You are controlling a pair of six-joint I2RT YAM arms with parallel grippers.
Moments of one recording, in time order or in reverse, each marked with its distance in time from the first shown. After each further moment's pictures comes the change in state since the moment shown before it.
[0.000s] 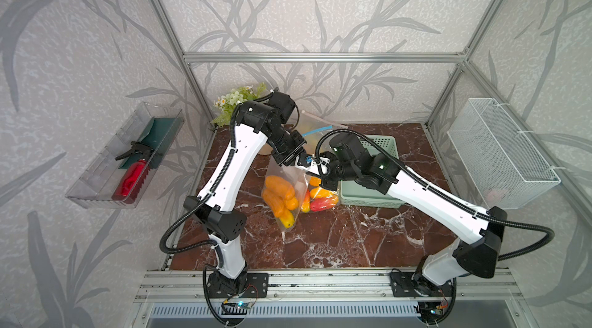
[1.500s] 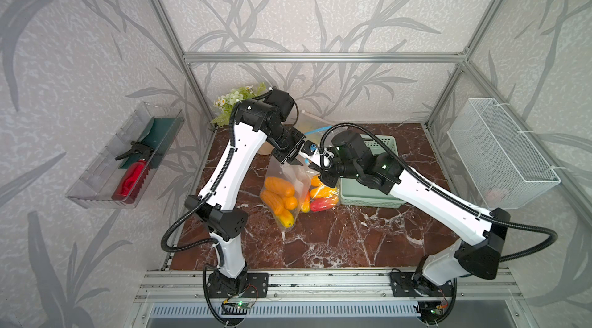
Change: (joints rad) left arm 0.001 0.015 0.042 -0.002 0.010 -0.175; right arm 0.012 -0.013 0.003 0.029 0.113 0.202
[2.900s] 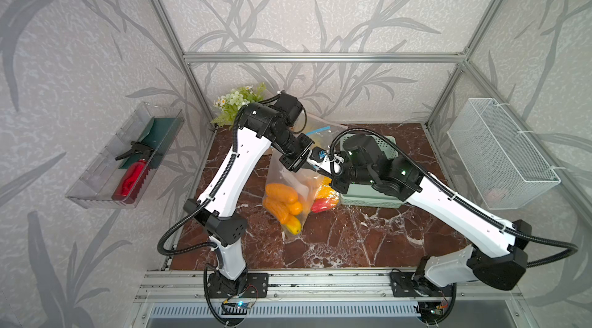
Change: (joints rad) left arm -0.072 -0.034 -0.024 0.002 0.094 -0.047; right arm 0.001 -0.113 0.001 -0.138 -0.018 -0.029
